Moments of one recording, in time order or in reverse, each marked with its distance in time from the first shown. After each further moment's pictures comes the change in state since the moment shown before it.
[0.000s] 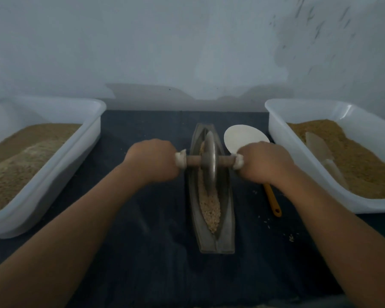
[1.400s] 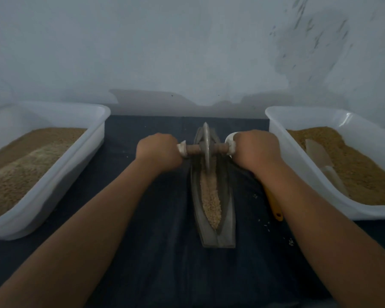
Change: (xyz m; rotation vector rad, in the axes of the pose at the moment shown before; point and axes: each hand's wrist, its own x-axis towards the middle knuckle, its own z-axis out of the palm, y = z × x) left_hand 0.044 -0.002 0.014 -0.060 0.148 -0.137; right_hand 0.025 -0.017 -0.017 0.013 0.200 0.021
